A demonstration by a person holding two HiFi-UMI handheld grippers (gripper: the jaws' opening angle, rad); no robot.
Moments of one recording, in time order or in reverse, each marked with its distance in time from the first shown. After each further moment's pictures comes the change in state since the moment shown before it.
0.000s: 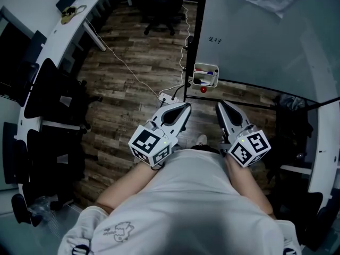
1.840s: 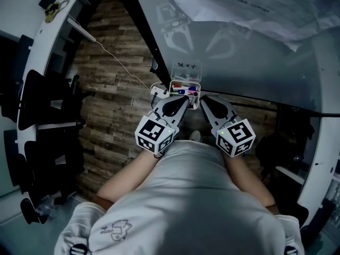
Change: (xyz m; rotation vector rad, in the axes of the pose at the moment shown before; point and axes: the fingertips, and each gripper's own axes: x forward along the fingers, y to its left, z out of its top) left arm 0.198 0.094 -0.074 -0.010 0.211 0.065; right arm 0.103 -0.168 -0.039 -0.080 0.279 0.071
